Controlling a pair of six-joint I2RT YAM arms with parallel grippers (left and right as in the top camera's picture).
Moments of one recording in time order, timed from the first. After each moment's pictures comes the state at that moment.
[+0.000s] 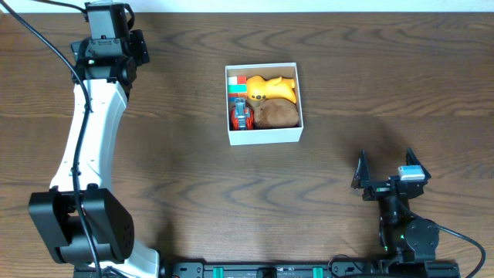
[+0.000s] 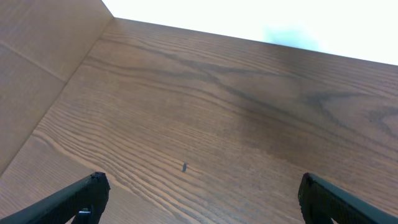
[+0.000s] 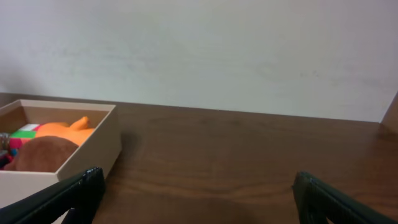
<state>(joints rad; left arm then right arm) 0.04 1.73 1.53 -0.55 -0.40 -0.09 0.04 0.02 0.01 0.03 -0.01 0.00</state>
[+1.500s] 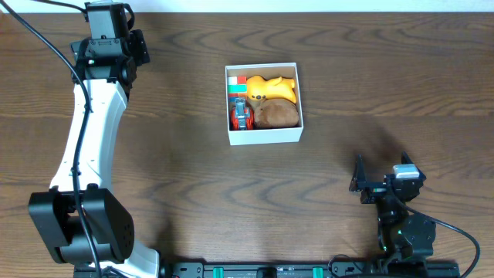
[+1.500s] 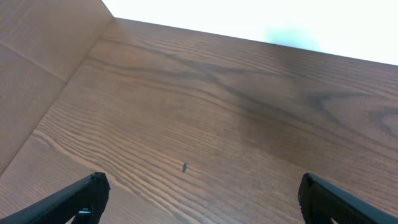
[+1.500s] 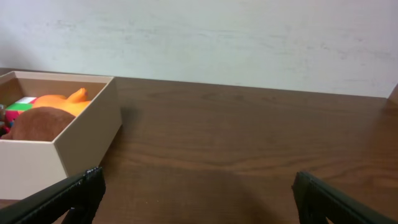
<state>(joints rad) 0.04 1.73 1.53 -0.55 -0.40 -0.09 0.04 0.02 0.01 -0.07 -0.01 0.00</state>
